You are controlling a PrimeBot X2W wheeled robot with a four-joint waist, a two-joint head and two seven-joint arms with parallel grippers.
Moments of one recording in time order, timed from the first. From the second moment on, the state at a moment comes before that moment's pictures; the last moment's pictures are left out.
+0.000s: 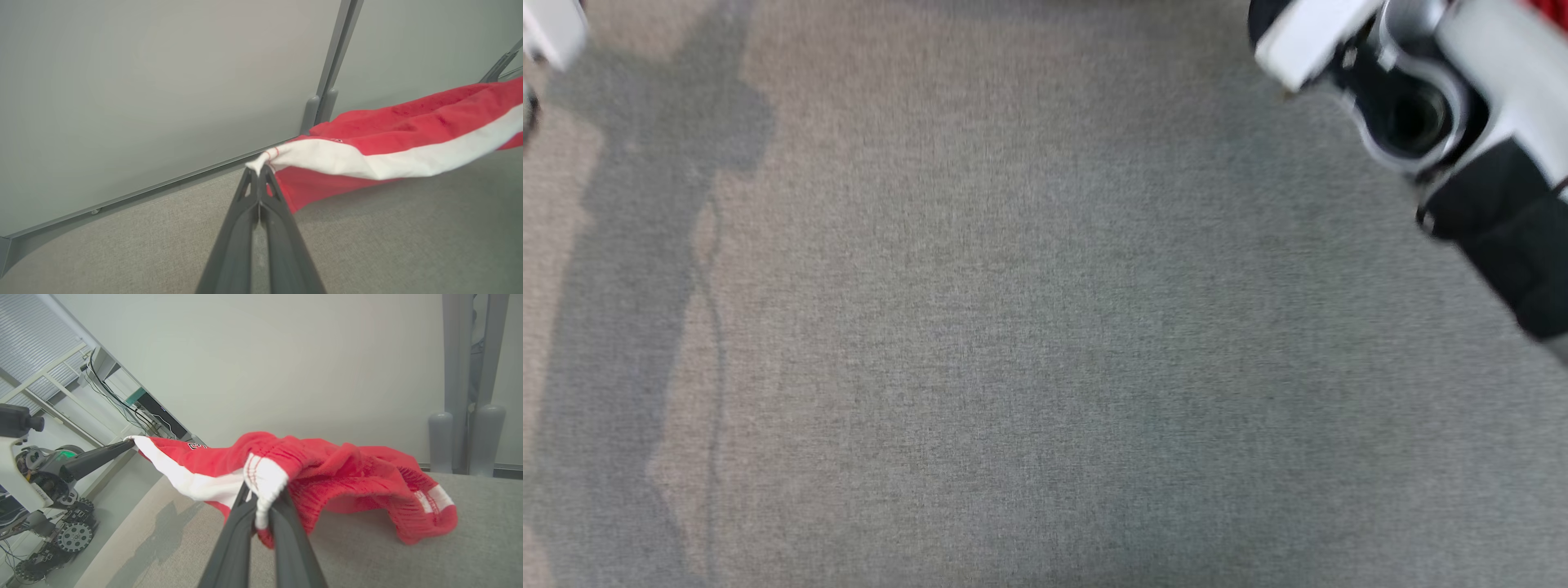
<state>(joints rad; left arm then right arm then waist) -1.46 0.72 -1.16 0.58 -1.23 -0.13 0.12 -1.37 -0.33 1.01 0.58 1.39 0.13 -0.02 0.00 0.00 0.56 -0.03</state>
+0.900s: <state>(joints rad) -0.75 1.09 -1.28 -0.19 -1.46 0.03 0.31 -0.73 -0.62 1.27 0.18 1.53 0.13 0.10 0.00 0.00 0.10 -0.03</state>
